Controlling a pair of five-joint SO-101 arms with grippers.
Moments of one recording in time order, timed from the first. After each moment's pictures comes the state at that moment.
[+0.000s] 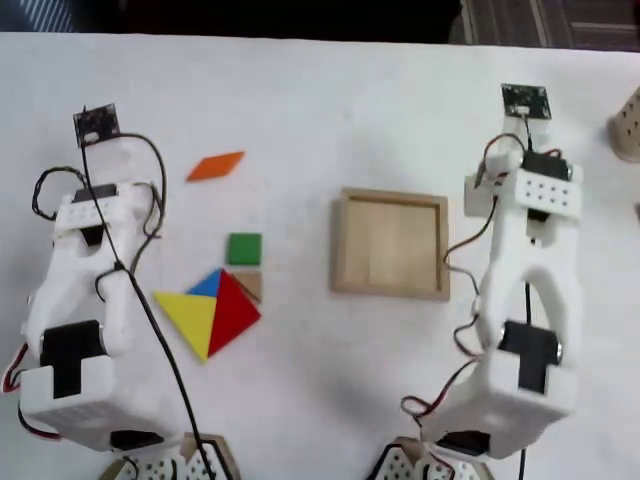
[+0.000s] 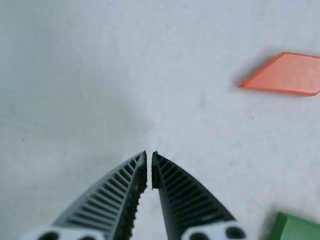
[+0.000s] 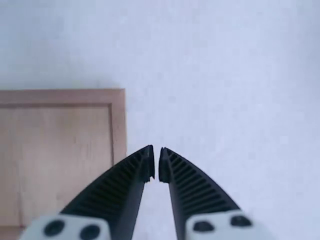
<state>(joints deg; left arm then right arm) -18.4 6.4 26.8 42.1 9.5 12.7 10.2 1.5 65.0 13.8</state>
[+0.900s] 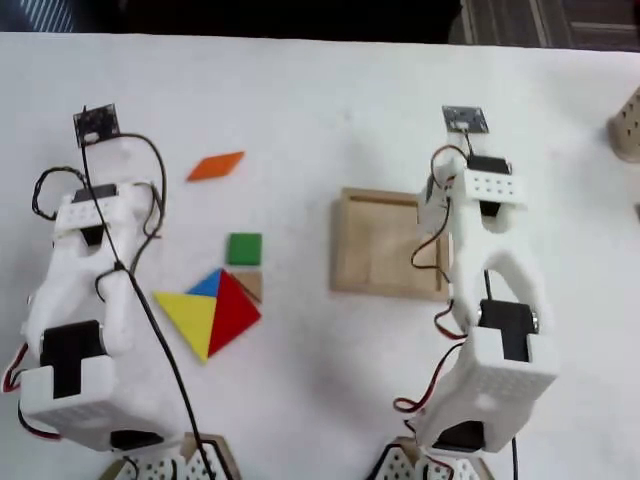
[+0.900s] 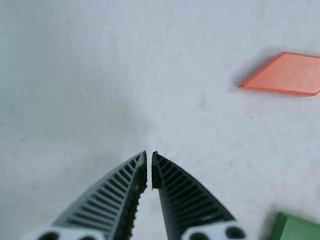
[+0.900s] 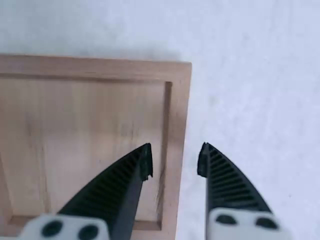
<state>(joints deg) -18.4 6.4 26.8 42.1 9.5 4.0 15.6 8.8 61.8 8.7</state>
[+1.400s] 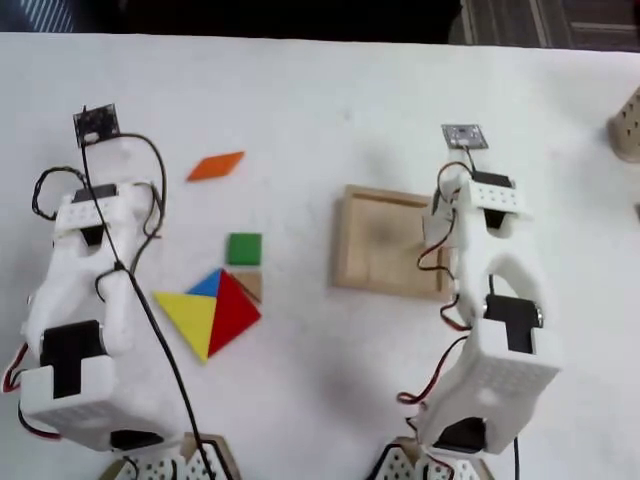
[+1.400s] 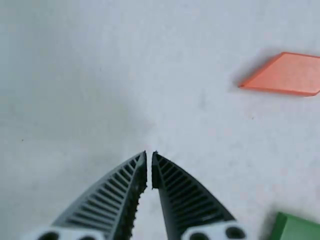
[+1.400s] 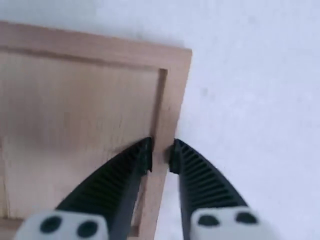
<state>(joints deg) -18.4 6.4 26.8 42.1 9.5 6.7 18.2 12.5 56.9 13.7</state>
